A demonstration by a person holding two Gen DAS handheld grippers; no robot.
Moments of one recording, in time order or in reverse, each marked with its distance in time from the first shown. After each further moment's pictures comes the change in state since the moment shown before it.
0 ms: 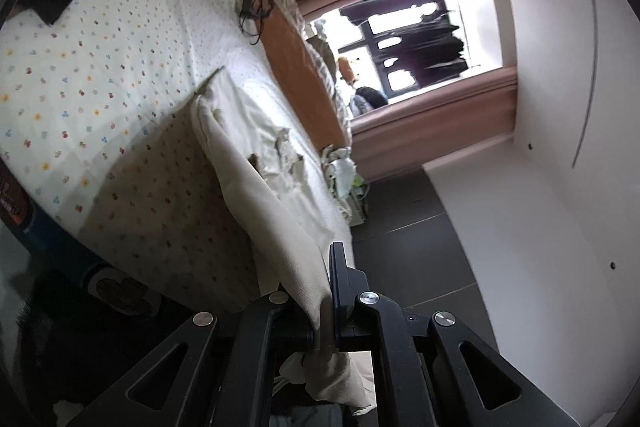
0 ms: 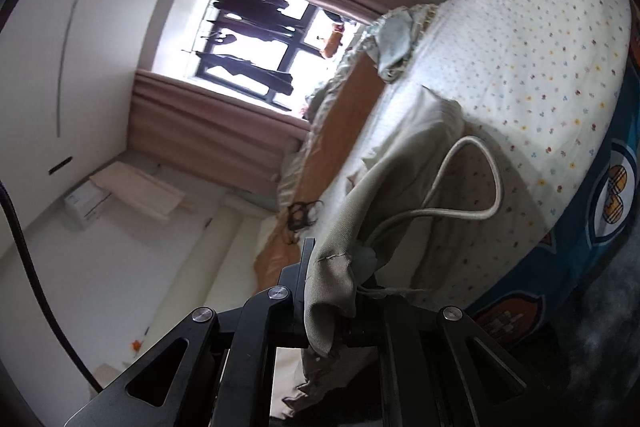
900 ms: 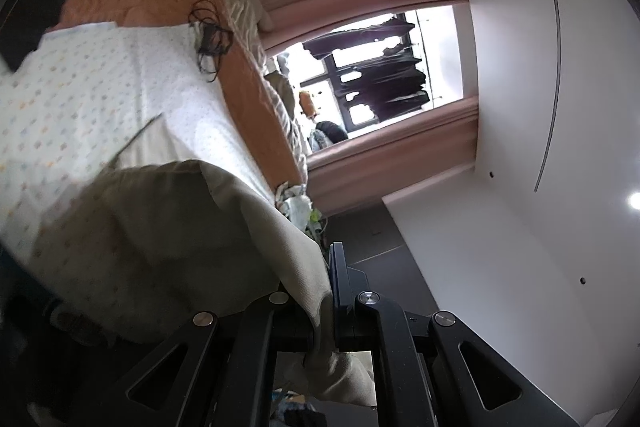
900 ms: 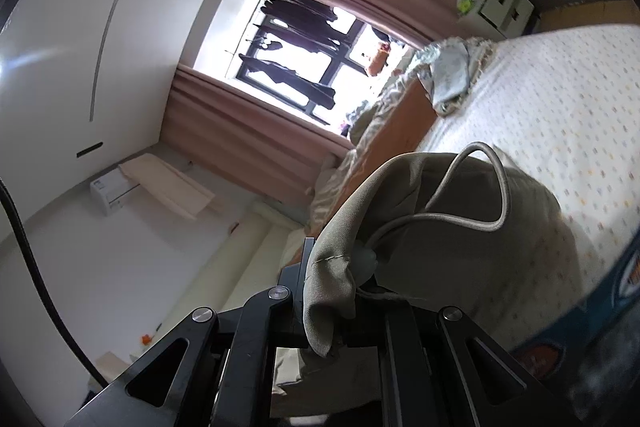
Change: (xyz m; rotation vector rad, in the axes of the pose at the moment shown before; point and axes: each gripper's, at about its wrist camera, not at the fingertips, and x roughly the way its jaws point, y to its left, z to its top) left arm 0.000 -0.043 0.044 0.001 -0.119 -0.138; right arm 0.017 0.071 0.051 -0.117 -0.053 0.099
